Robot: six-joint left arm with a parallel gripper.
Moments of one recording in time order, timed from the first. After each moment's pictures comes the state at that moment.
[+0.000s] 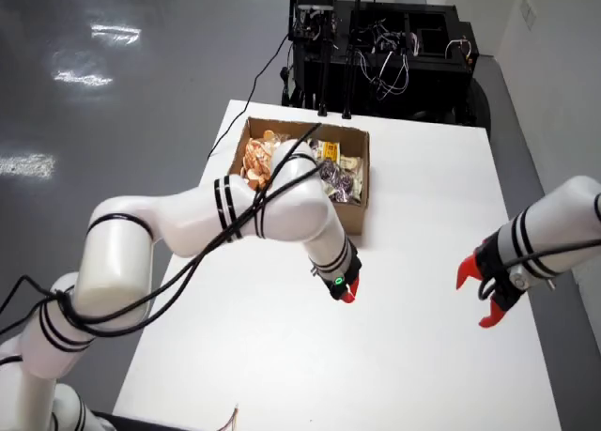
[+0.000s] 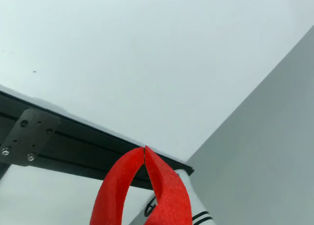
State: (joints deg) arm -68.3 46.3 33.5 3.2 76.0 -19.6
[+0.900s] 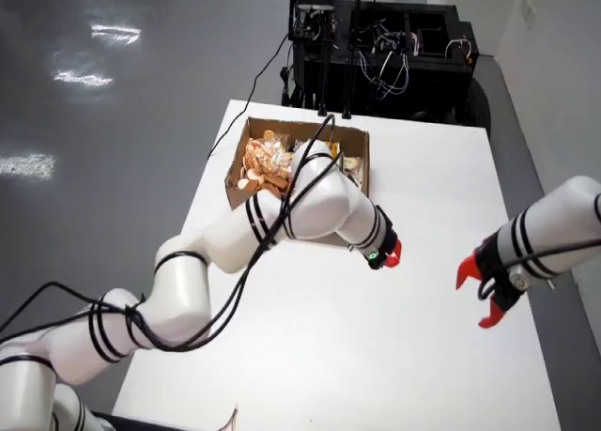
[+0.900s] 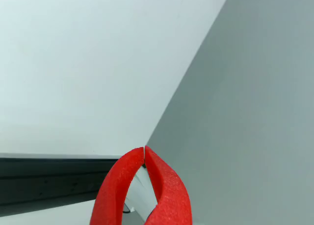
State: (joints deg) arm -65.7 67.5 -4.2 3.2 75.9 -10.6
